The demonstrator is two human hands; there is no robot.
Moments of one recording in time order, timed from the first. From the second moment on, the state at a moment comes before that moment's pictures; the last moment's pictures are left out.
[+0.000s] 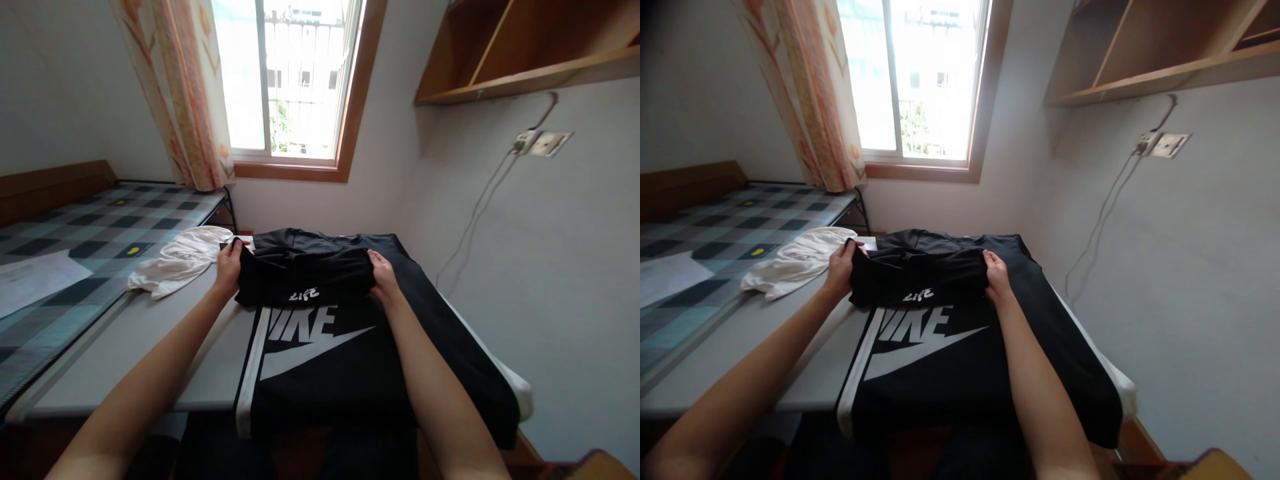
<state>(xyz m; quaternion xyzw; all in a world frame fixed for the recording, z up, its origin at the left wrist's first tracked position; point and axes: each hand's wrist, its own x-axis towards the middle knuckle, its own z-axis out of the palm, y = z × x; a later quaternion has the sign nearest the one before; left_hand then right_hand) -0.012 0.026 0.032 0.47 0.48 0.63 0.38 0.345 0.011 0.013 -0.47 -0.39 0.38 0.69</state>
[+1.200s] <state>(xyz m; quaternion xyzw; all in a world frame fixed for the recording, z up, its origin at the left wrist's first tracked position) 0.003 0.025 0.002 0.74 0.51 0.42 0.15 0.351 0.013 0.001 -0.60 -0.53 0.10 0.58</state>
